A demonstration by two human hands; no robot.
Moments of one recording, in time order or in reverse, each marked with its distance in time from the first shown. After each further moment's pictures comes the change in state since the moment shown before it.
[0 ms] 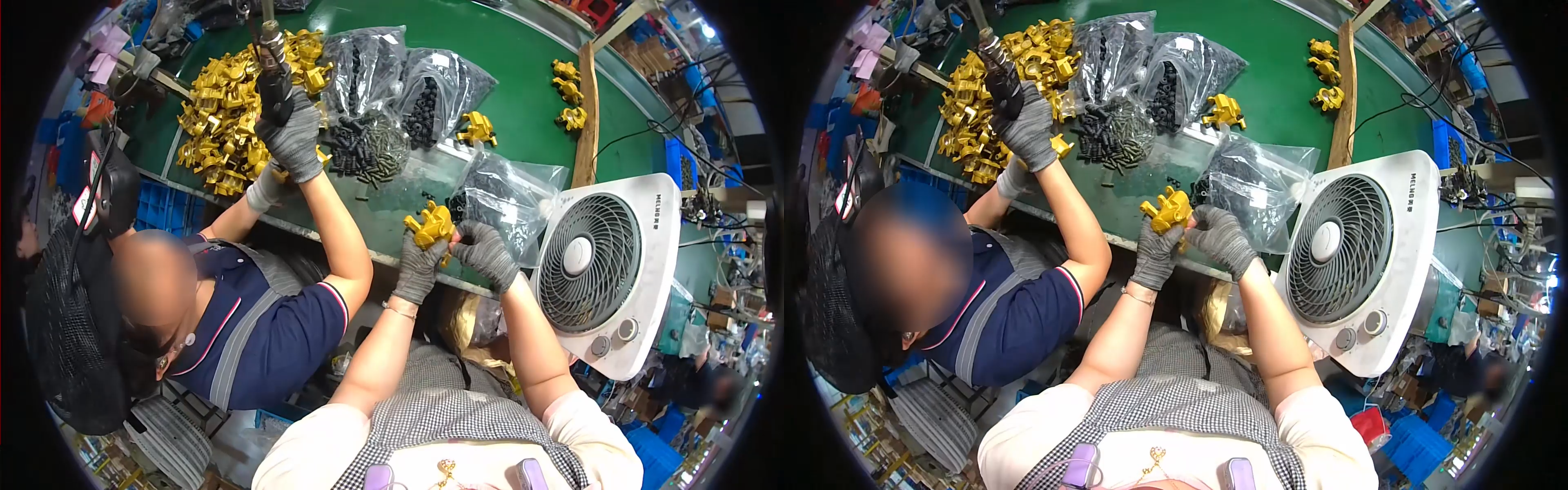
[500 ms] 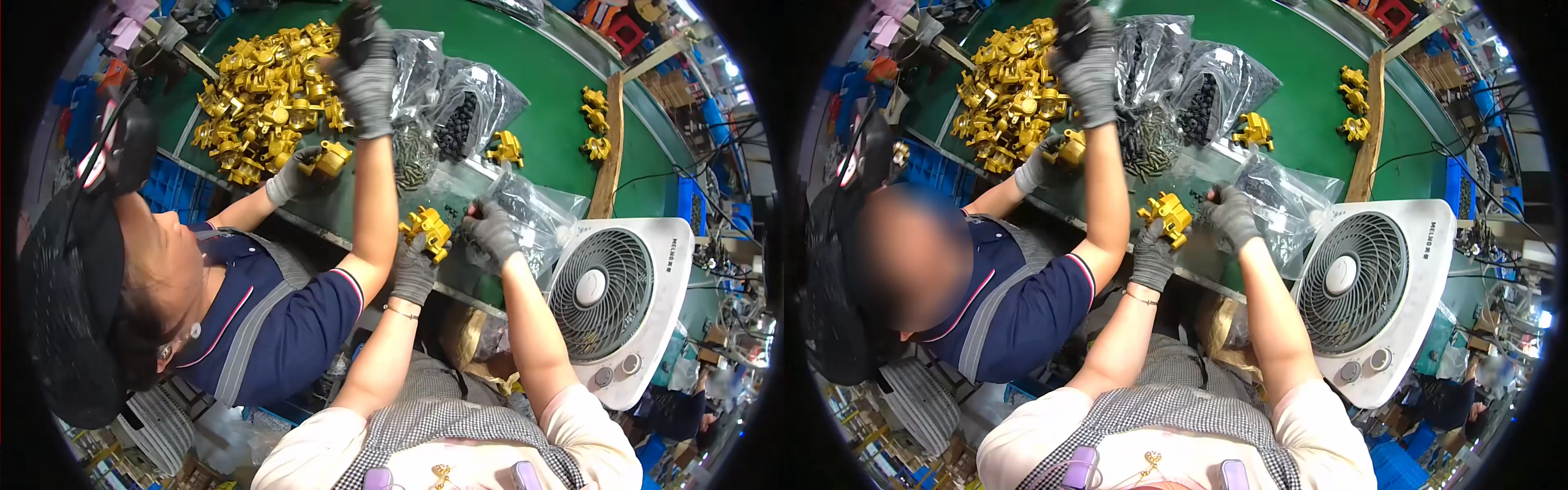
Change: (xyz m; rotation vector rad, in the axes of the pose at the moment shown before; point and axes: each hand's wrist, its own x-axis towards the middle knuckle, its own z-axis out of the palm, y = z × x) left_hand 0.023 -0.019 -0.058 -0.587 0.130 0.001; right_hand 0.097 0.020 0.011 -0.243 0.151 -0.040
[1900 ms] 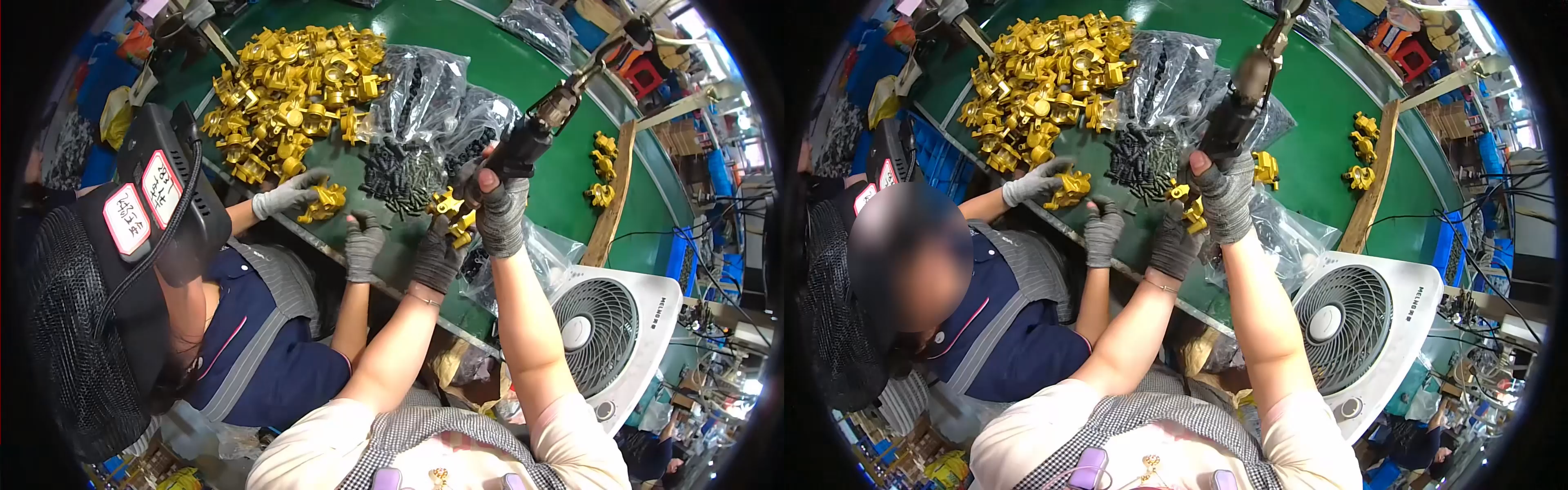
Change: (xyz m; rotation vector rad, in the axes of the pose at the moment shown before) left_hand 0.079 -0.016 0.051 -0.377 -0.075 -0.065; right_hand 0.037 -0.152 -0.025 0.947 0.053 -0.520
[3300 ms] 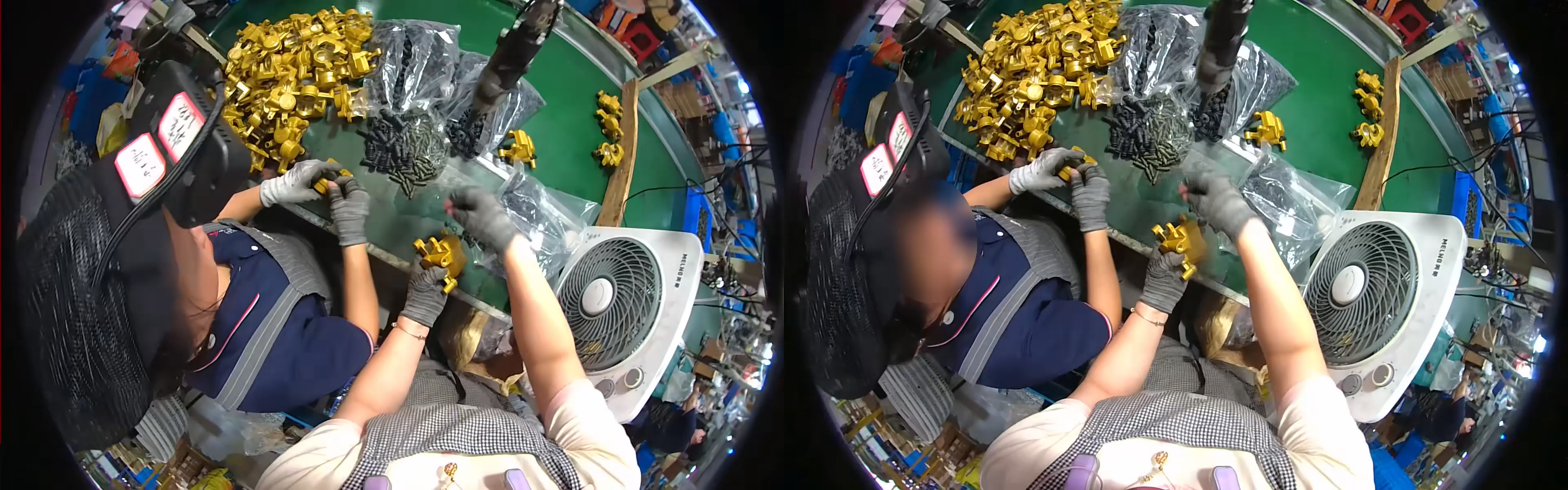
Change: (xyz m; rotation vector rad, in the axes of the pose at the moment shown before) left_hand -0.121 0.007 -0.050 0.494 0.103 0.081; right_hand -0.069 0.062 -0.060 -0.833 -0.419 0.492
